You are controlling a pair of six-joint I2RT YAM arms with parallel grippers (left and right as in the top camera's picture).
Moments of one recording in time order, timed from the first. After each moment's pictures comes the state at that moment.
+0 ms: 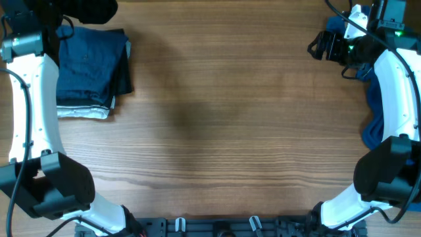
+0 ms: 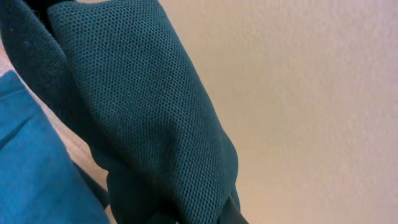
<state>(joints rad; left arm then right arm) 0.25 1.78 1.73 -0.31 0.11 -0.88 -0.19 1.82 1.65 -0.93 -0.31 0.03</state>
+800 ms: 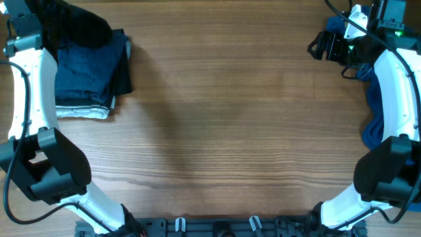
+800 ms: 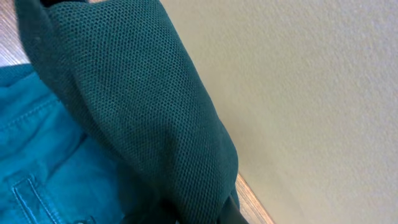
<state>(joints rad) 0.29 1.90 1.73 -0.41 0.06 -0.78 -0.19 1.82 1.65 -0.93 -0.31 0.02</state>
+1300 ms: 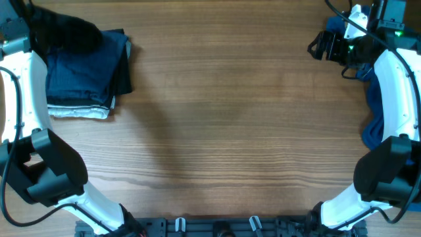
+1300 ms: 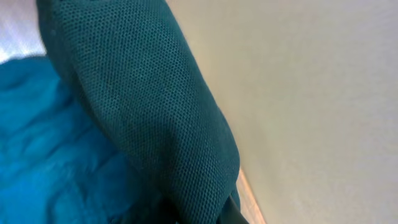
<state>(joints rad) 0.35 1.90 1.73 -0.50 0.02 -0.91 -0.19 1.82 1.65 -0.93 -0.31 0.03</state>
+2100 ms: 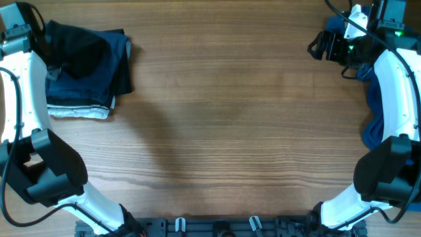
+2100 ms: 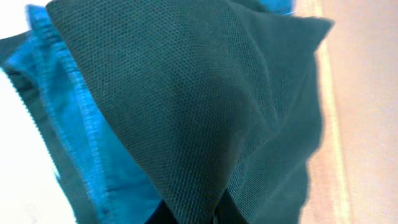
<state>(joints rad) 0.35 1.90 1.73 -0.90 -0.08 -0.96 -0.19 1.82 1.65 -0.93 -0.31 0.02</state>
